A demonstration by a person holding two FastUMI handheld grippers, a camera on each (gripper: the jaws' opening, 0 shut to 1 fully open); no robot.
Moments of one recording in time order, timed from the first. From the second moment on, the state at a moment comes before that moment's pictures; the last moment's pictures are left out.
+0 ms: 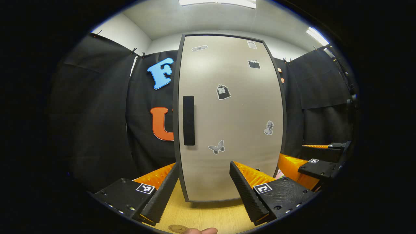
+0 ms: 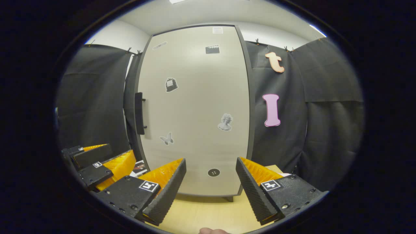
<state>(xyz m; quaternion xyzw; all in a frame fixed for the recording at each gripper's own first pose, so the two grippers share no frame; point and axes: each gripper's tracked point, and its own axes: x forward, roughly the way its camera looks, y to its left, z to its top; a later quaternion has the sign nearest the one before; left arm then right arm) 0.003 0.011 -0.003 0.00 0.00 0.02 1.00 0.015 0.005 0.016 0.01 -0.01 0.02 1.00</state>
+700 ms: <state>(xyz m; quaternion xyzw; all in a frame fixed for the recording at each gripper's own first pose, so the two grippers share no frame) -0.094 0.103 -0.017 0.00 -0.01 0.08 1.00 0.086 0.148 0.050 -0.06 -0.03 0.16 0.99</state>
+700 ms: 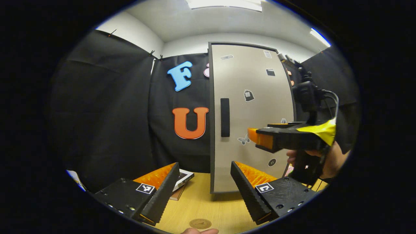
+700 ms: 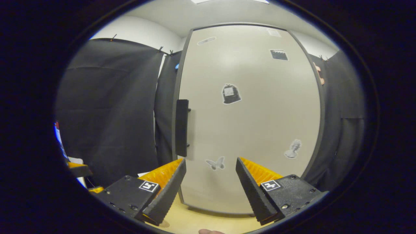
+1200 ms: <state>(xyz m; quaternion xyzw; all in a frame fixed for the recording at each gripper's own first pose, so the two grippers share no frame) -0.158 0.168 -0.033 0.01 0.01 0.16 0.99 0.146 0.222 0.070 -0.10 -0.06 0.18 0.98</state>
